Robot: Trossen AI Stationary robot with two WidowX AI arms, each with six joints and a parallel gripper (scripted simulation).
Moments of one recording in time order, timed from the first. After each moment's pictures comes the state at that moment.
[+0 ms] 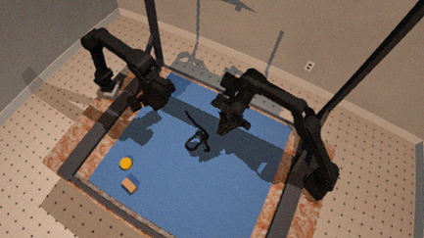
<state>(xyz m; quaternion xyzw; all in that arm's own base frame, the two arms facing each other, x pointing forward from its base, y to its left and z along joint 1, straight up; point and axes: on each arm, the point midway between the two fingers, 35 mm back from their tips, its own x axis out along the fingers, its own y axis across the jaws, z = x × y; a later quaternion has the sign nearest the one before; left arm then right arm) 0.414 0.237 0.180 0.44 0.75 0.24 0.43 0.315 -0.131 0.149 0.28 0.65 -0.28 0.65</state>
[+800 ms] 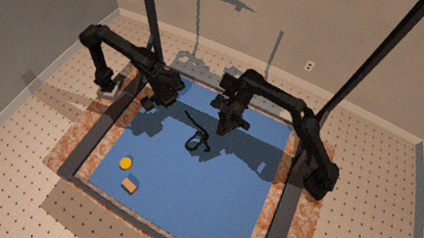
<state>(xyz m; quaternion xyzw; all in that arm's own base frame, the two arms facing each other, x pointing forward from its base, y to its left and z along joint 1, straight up) 0.416 0.238 0.175 0.44 0.75 0.24 0.42 0.360 -0.105 0.122 0.27 0.56 -0.26 0.74</state>
